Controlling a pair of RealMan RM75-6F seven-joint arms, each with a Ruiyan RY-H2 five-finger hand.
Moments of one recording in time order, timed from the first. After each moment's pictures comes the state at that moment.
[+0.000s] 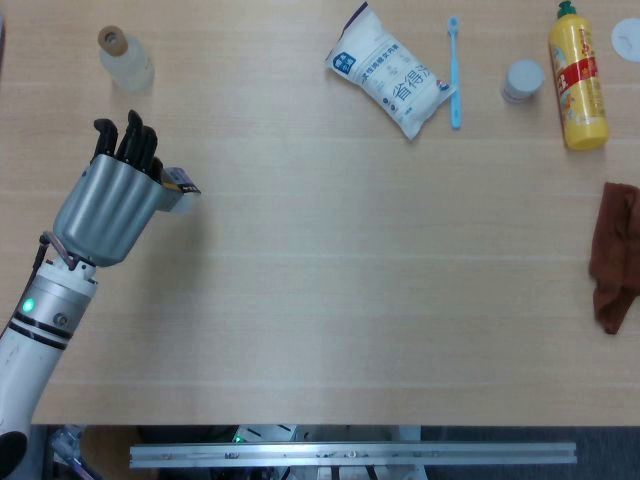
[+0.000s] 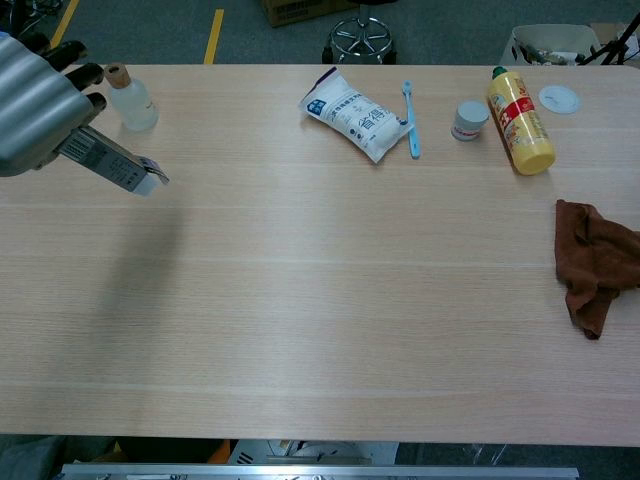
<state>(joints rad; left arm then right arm) -0.53 -1.21 0.01 -1.82 1.41 1.31 1.20 0.14 -1.08 0.09 -1.50 -1.50 1.45 0.12</state>
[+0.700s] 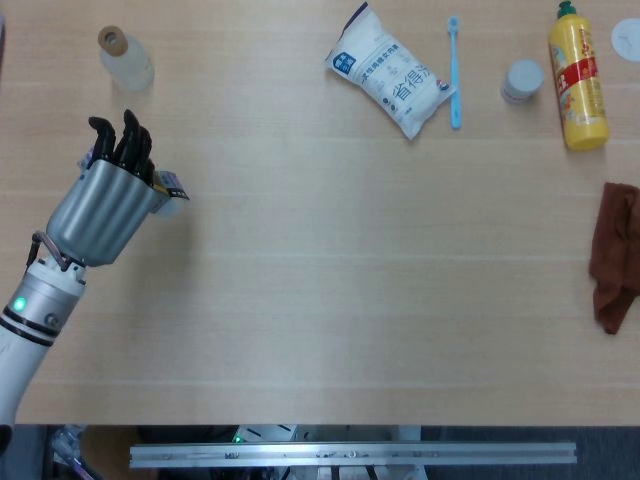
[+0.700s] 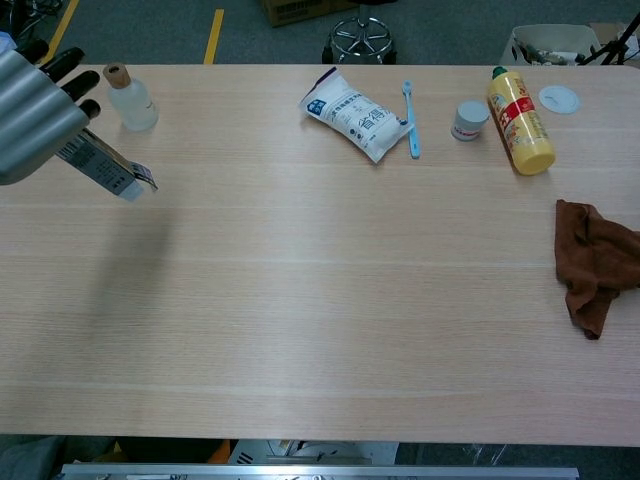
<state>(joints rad) -0.50 -1.24 0.02 -1.66 1.54 1.31 1.19 0.13 -1.09 0.08 -1.50 -1.50 1.45 0.12</state>
